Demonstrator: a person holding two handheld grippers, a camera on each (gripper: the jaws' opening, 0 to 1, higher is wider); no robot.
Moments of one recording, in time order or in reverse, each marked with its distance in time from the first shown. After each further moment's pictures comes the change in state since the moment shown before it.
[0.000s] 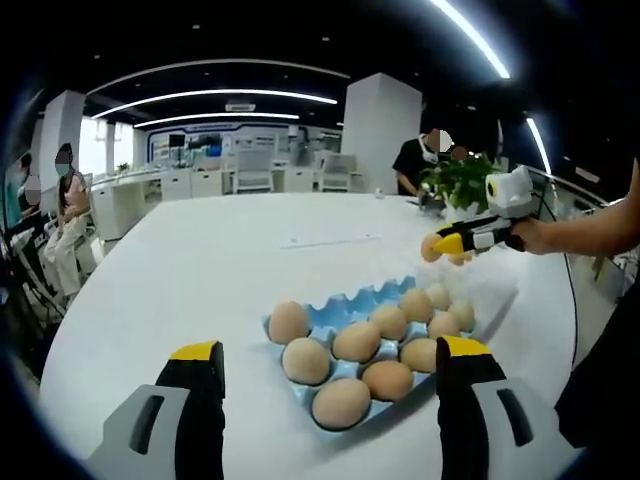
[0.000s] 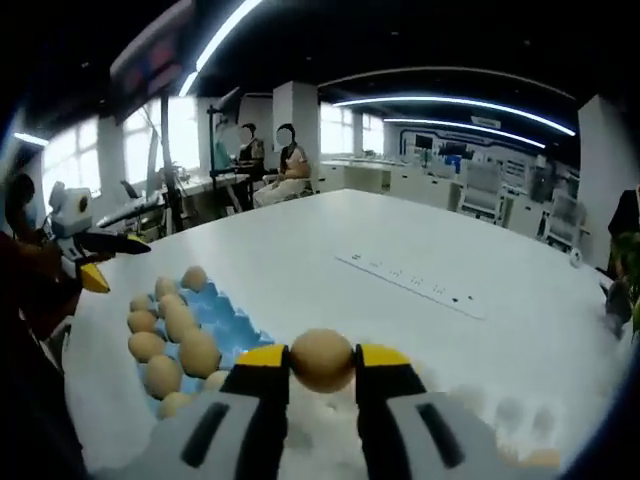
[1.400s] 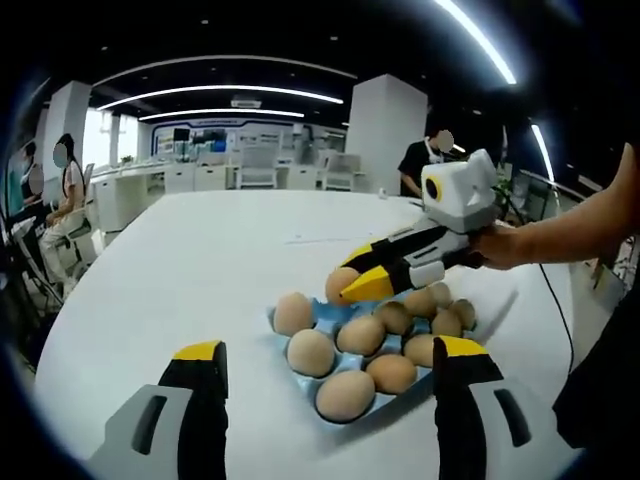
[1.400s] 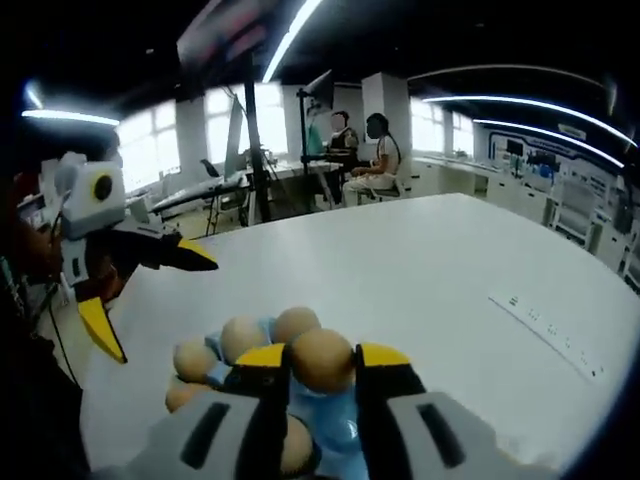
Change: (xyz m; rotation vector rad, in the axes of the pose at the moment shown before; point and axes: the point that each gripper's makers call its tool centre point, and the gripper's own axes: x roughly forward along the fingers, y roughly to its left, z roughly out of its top) left arm -0.002 0.006 -0.007 -0.035 0.005 -0.001; right arm 0.117 0.148 0.023 -0.129 0.044 0.369
